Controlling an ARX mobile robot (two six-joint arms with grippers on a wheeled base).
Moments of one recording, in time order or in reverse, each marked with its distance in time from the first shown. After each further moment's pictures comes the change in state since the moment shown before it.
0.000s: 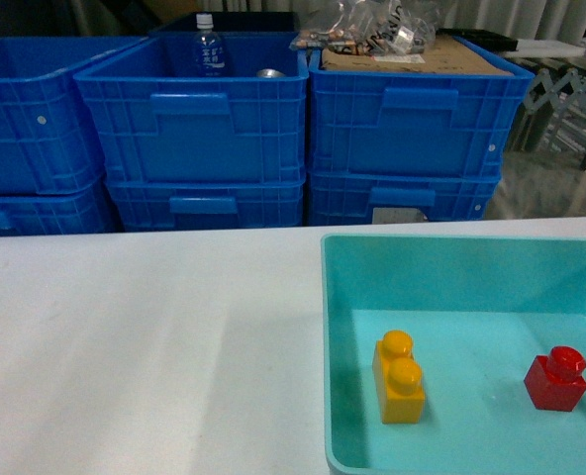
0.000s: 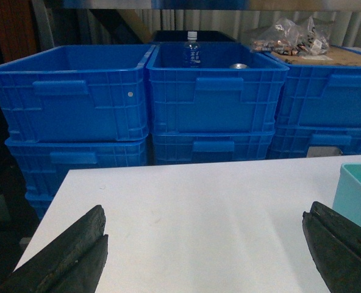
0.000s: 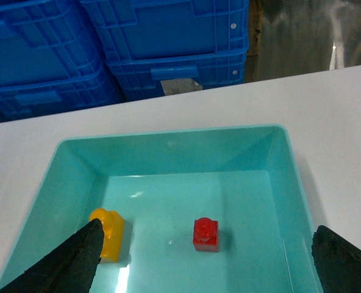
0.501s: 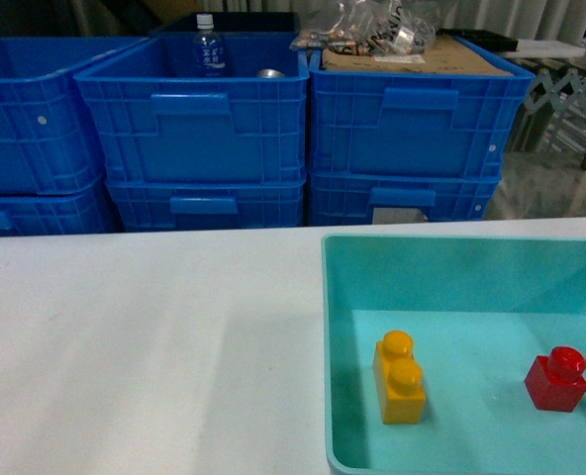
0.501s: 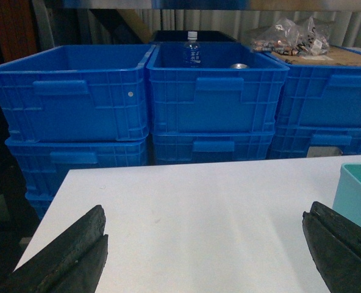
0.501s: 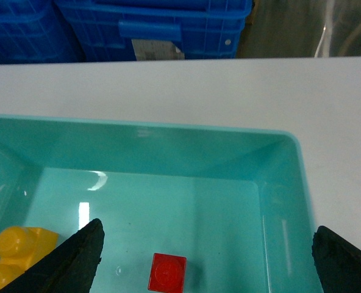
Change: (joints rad) left arm 0.000 0.000 0.000 0.000 0.000 0.000; right arm -0.003 0.509 0.154 0.214 0.050 -0.148
